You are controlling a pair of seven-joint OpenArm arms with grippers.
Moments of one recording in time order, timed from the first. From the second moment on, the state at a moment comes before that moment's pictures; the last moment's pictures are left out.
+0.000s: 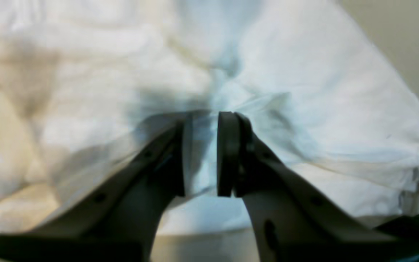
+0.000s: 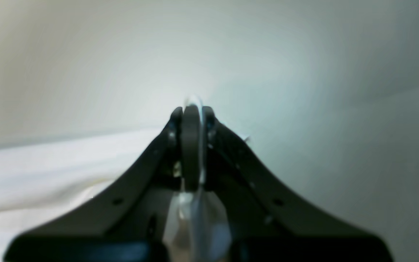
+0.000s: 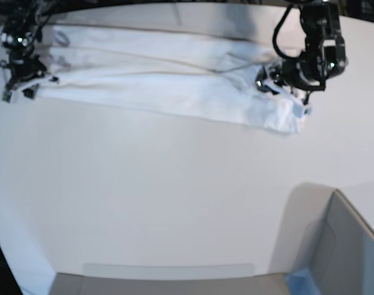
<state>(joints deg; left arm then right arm) 15.9 -15.7 -11.6 111.0 -43.9 8.7 75.1 -21.3 11.6 32.0 100.2 17.1 9.5 -36.5</state>
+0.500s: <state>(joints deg) 6.8 -14.9 14.3 111.6 -44.0 8.6 70.9 -21.2 11.6 31.9 100.2 17.0 9.5 -36.7</state>
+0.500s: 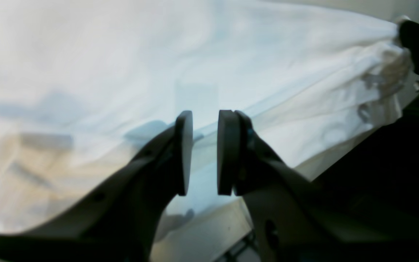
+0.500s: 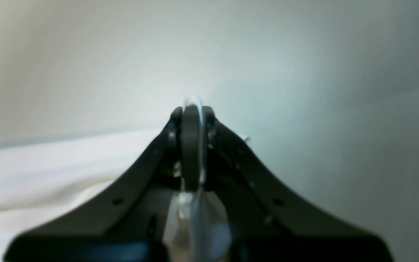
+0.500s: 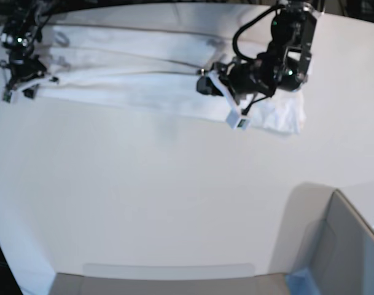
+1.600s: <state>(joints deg) -4.5 -16.0 16.0 79.1 -53.4 4.9 56.9 -19.2 11.7 35.6 97.0 17.2 9.8 -36.7</state>
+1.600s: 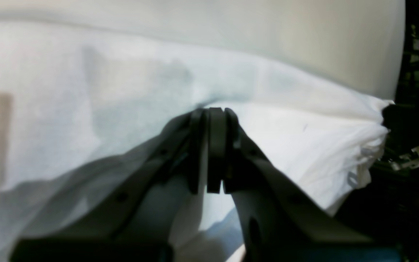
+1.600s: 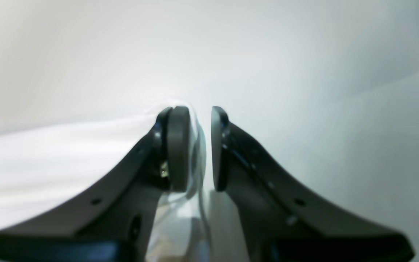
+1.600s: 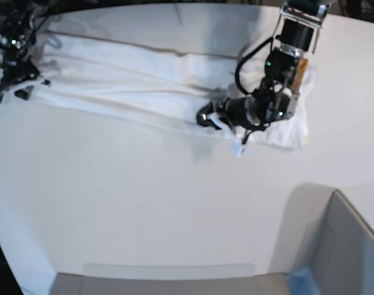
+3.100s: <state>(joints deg) -6.6 -18.4 -3.0 85.4 -44.3 9.0 65.1 -14.1 13.8 26.7 110.5 17.4 9.7 -36.2</state>
